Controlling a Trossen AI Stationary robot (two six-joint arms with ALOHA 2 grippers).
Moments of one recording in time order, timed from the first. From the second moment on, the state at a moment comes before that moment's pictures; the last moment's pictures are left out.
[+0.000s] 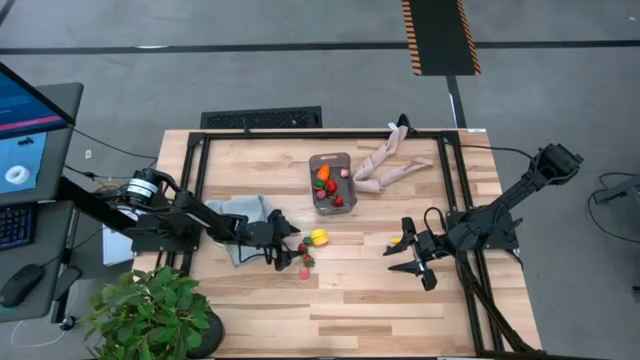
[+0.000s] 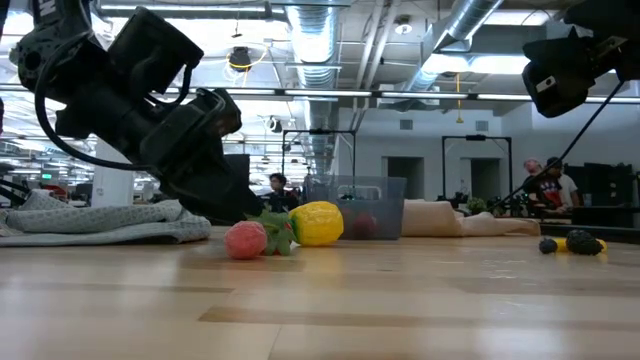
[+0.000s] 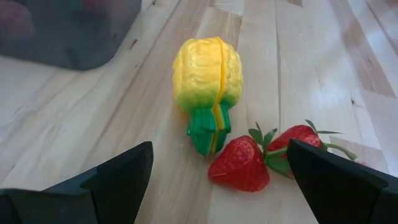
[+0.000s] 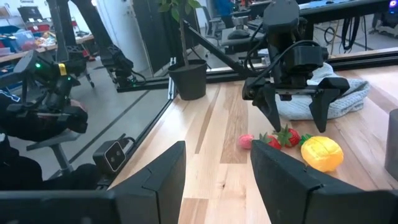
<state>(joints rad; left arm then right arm) -0.18 1.70 0.44 0.72 -0.20 -0.38 0.63 0.97 0.16 0.69 0.34 0.19</state>
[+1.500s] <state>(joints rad) -0.18 1.70 0.44 0.84 -0.25 -0.29 0.63 0.97 0.16 0.68 0.34 0.19</state>
